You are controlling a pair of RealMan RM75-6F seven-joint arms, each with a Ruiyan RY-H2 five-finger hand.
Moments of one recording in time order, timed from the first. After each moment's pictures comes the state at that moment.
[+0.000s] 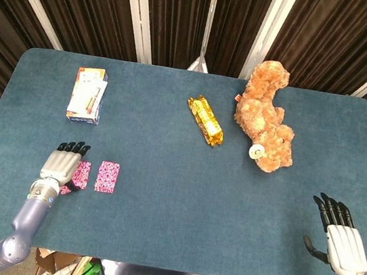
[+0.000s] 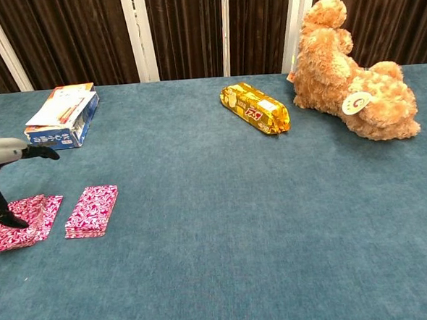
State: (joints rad) left arm -0.73 -1.37 -0.08 -1.87 0.48 1.19 0.81; right arm 0.10 -1.08 0.01 -1.69 -1.52 1.39 0.03
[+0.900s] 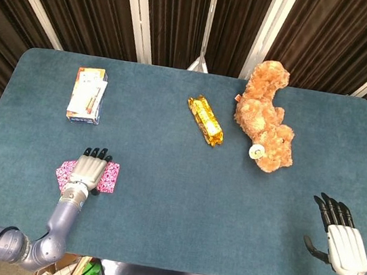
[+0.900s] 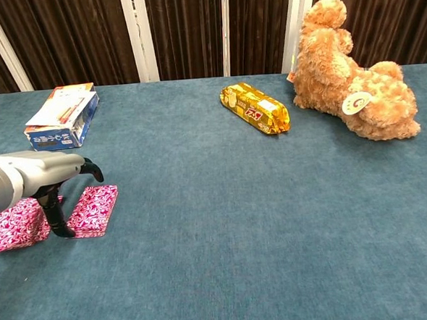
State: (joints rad) left arm -0.84 -1.58 -0.10 -1.76 0.35 1.26 0.98; right arm 0.10 -1.08 0.01 -1.69 -1.52 1.39 0.04
